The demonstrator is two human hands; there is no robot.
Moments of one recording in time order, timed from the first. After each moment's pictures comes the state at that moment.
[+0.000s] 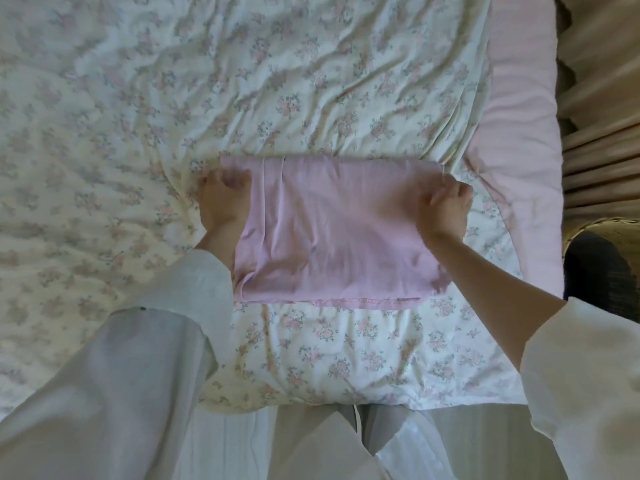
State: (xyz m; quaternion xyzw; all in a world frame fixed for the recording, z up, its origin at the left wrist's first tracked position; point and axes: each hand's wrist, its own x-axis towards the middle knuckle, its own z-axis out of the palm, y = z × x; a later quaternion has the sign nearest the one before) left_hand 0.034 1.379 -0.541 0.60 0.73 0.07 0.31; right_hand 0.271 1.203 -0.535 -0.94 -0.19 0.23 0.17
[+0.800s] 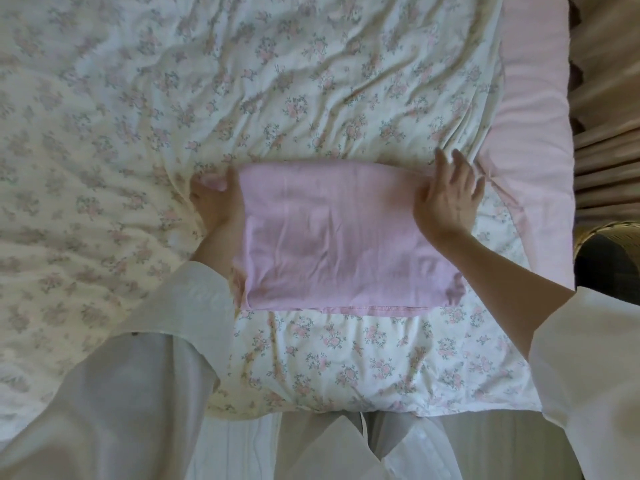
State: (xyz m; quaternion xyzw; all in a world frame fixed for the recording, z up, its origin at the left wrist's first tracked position) left_hand 0.032 1.393 -0.544 0.44 0.79 0.17 0.40; right_hand 0.272 1.220 -0.538 -0.92 -0.36 0.14 0.08
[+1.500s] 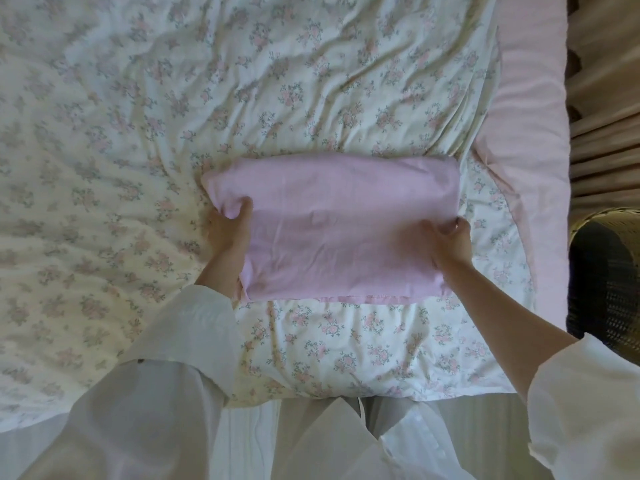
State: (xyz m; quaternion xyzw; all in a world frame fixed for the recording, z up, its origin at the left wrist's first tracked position) left_hand 0.007 1.348 -0.562 0.44 0.80 0.04 0.41; right_hand 0.254 1.158 -0.545 -0.89 0.00 0.37 0.27
